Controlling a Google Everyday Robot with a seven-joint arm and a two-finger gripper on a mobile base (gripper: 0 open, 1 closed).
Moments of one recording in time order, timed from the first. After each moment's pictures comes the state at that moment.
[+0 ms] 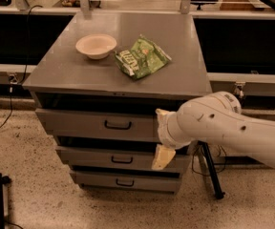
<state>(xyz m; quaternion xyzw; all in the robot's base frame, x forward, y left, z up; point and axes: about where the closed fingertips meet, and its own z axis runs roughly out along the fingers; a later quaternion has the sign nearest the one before) 0.522 -0.069 0.696 -0.66 0.69 -0.03 0.27</state>
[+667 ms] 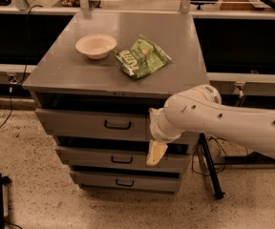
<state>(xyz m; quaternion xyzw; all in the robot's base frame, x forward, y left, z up) 0.548 -0.051 0.674 -0.68 0.69 -0.02 0.25</state>
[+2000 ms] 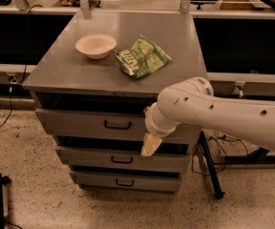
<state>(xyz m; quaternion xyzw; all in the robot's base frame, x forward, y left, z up) 0.564 -0.034 0.678 -0.68 0.69 -0.01 0.24</state>
